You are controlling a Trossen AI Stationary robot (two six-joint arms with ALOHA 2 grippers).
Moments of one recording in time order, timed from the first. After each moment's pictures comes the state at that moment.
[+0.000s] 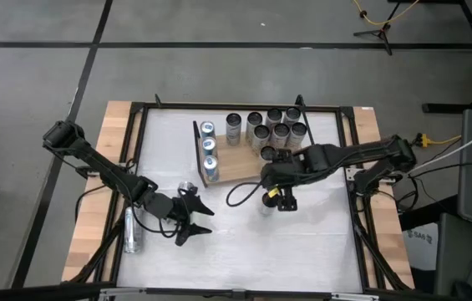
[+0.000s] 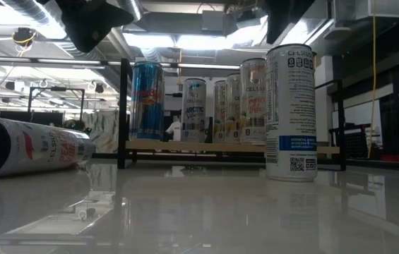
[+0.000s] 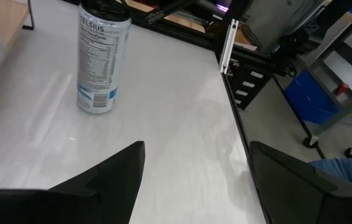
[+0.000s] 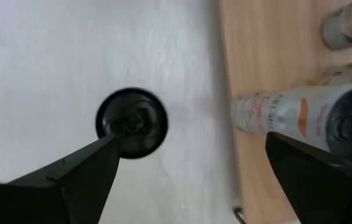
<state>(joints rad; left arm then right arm) -0.52 1.29 0.67 0.22 -0.30 -0.55 0.21 1.65 1.67 -1.26 0.12 0.10</state>
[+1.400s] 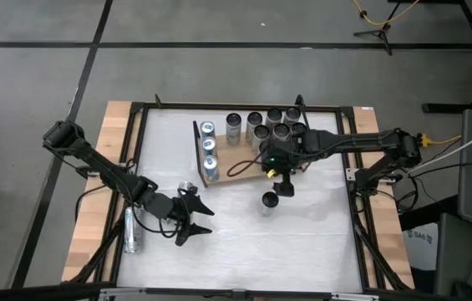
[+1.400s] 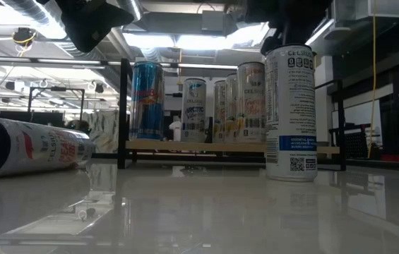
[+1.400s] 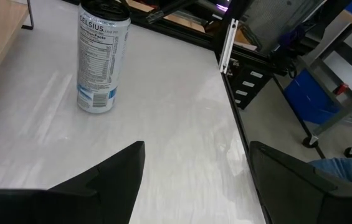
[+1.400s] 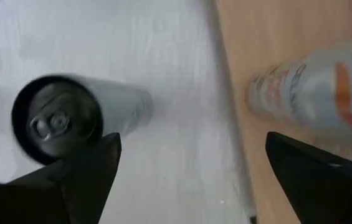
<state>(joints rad) -0.52 1.29 0.67 0.22 -0.30 -0.55 0.00 1.58 1.42 -1.08 -0.09 0.02</state>
